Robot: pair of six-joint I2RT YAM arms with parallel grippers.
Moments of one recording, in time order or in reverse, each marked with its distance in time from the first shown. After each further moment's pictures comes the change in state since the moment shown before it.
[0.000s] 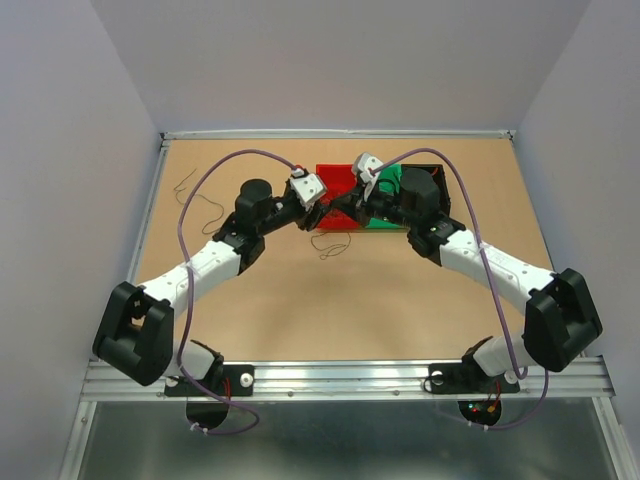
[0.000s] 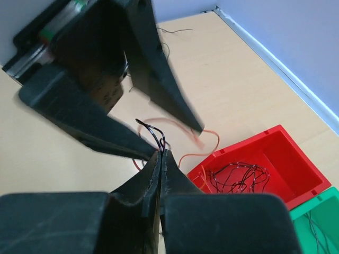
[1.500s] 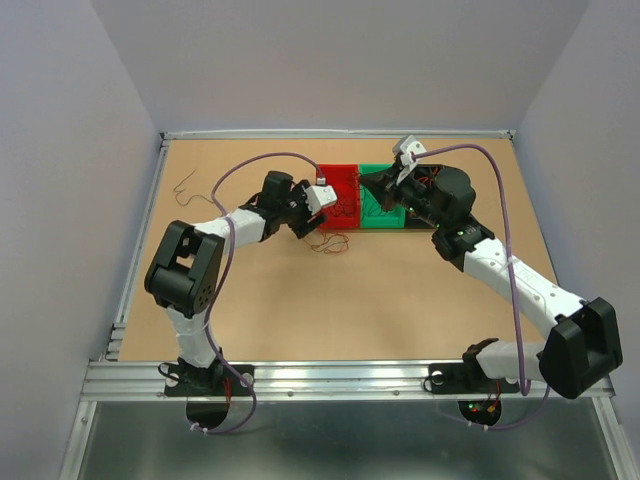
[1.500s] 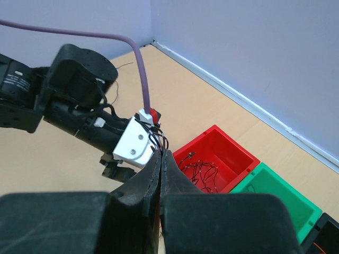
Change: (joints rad) left arm 0.084 0.418 0.214 -0.294 -0.092 0.362; right arm -0.107 -0.158 -0.049 0.043 0.161 0.103
